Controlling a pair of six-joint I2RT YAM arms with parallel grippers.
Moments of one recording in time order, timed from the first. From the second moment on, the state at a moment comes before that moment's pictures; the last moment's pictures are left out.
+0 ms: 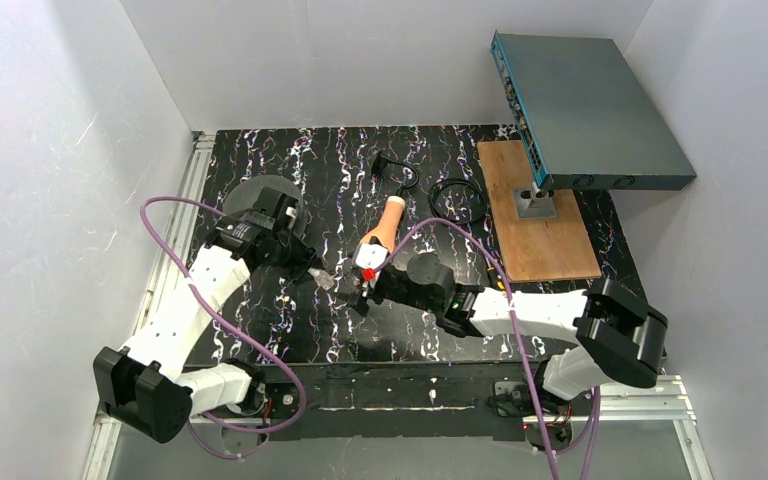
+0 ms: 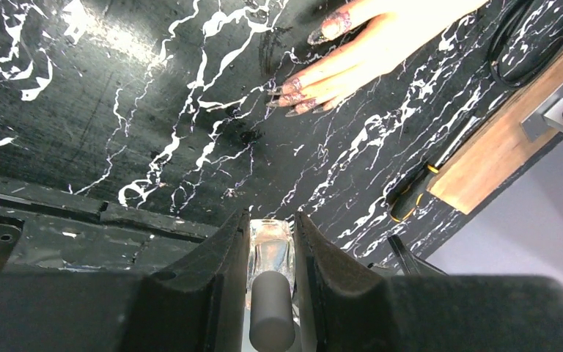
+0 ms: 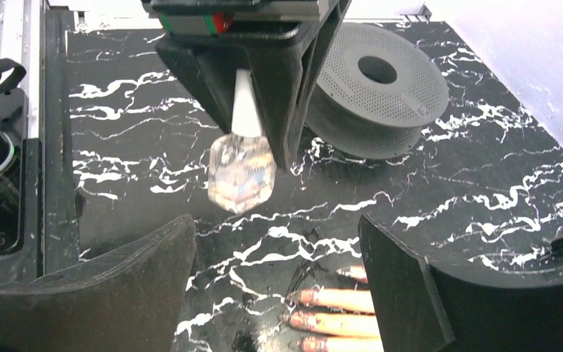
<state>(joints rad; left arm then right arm) -0.42 1.18 1.11 -1.07 0.03 -1.19 1.15 1.43 0.71 0.63 -0.09 -0.22</state>
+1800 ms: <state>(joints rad) -0.41 1.08 1.05 -0.93 0.19 -1.20 1.21 1.52 0.83 0.52 0.00 -0.23</state>
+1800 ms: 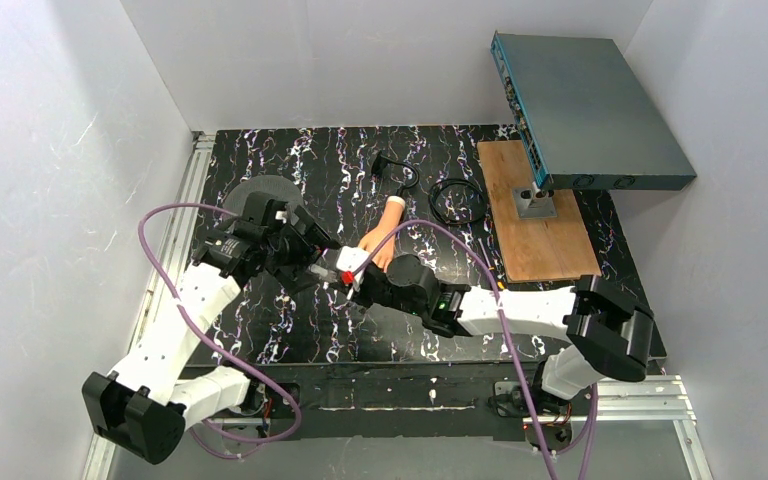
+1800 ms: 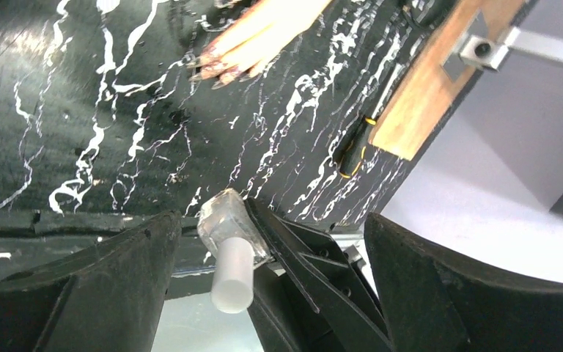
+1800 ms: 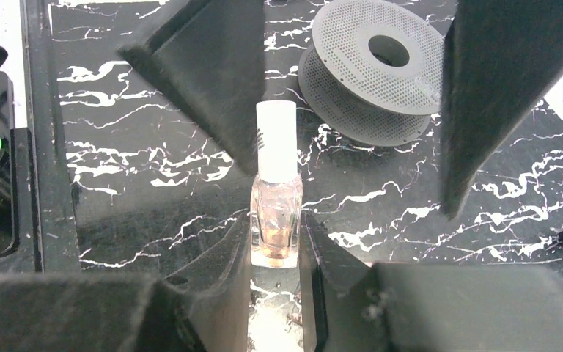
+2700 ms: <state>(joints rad) -0.41 0.70 0.85 -0.08 0.77 -0.53 1.04 0.93 0.61 0.41 -0.48 0.16</state>
